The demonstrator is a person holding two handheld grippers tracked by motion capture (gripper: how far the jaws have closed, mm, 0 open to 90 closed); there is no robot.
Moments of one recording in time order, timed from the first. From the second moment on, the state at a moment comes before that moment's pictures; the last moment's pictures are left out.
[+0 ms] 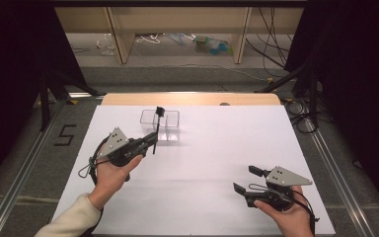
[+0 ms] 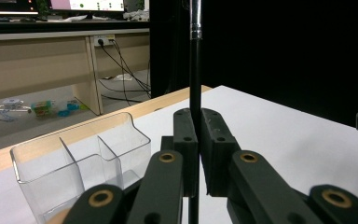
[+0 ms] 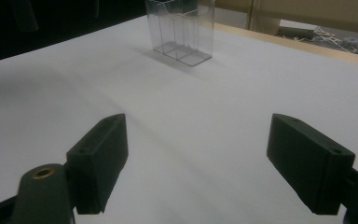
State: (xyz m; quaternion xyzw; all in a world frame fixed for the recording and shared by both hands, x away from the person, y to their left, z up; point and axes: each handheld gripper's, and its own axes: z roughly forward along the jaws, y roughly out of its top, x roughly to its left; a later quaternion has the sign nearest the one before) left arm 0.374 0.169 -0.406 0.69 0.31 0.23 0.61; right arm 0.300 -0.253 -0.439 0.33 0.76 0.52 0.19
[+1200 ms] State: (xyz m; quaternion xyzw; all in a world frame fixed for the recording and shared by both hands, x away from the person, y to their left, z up) left arm 0.378 0.176 -0.403 0.68 0.32 0.24 0.61; right arm 0.299 -0.255 -0.437 0.33 0.76 0.52 0.19
